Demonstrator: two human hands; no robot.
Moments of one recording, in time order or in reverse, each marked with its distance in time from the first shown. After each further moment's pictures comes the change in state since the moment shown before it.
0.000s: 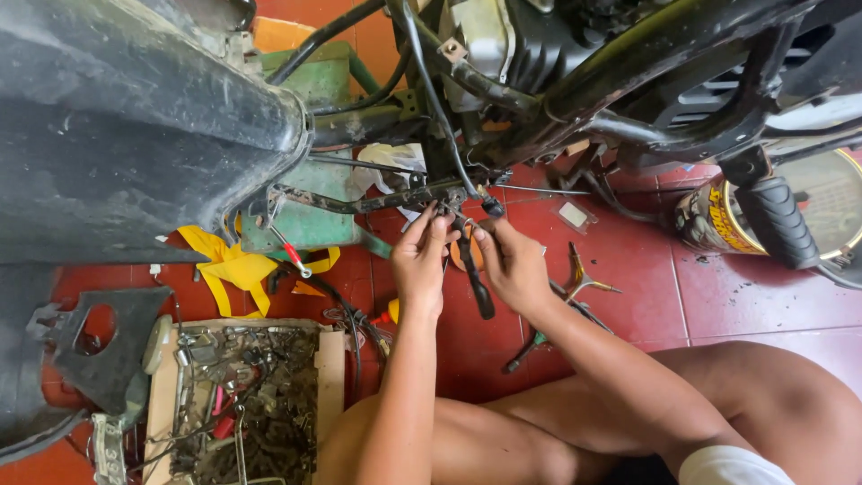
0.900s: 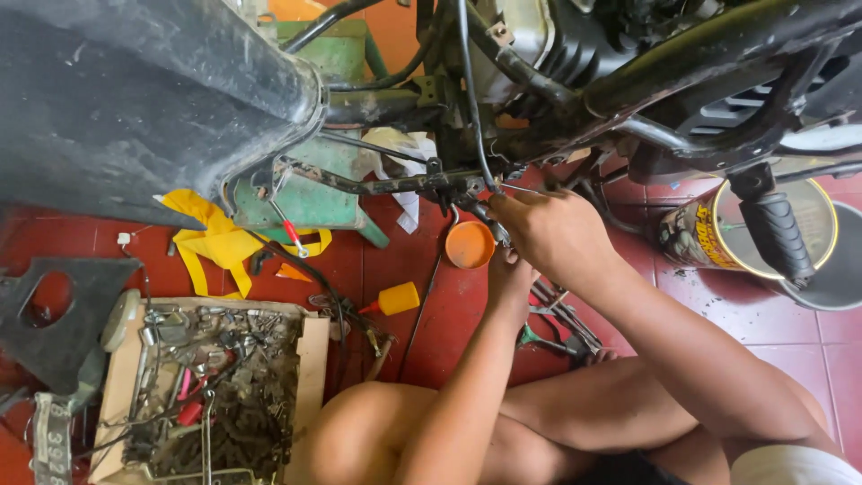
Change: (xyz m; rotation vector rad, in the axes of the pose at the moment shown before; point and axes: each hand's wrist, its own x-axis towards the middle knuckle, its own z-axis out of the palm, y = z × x) left_hand -0.044 -0.062 0.097 -0.180 -0.097 -0.520; right_hand 0.056 -0.045 -0.067 -0.764 -0.218 -0.719
